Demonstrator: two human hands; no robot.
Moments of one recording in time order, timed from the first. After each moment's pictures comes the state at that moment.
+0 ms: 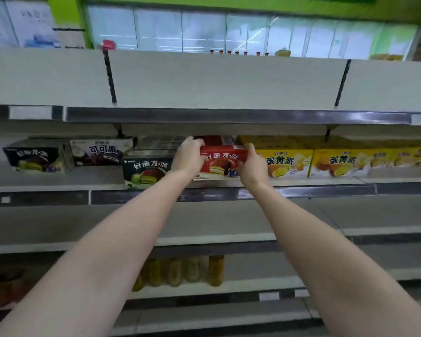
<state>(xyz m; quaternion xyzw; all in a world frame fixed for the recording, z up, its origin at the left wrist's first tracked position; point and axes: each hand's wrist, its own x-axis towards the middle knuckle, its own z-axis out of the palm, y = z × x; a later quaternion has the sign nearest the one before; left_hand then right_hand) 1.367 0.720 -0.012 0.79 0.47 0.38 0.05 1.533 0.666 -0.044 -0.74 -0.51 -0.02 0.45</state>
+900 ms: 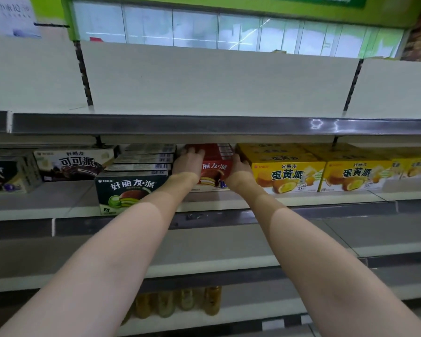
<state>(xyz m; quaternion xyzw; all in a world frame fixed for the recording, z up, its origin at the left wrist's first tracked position) 1.415 0.838 -0.033 0.84 0.50 0.19 -0.07 1.552 0.787 -0.049 -0.80 -0.50 0.05 0.32</state>
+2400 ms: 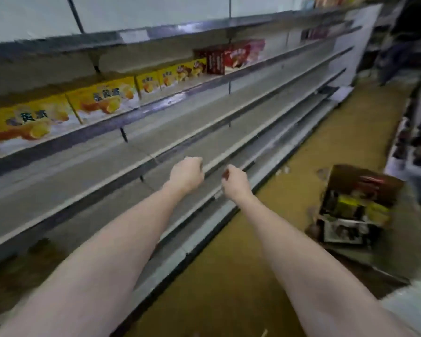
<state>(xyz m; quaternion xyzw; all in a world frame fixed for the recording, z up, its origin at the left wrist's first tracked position) 1.775 0.328 -0.181 0.98 0.17 0.10 0.09 1.835 0.185 -0.222 -0.90 -0.22 0.05 0.38</state>
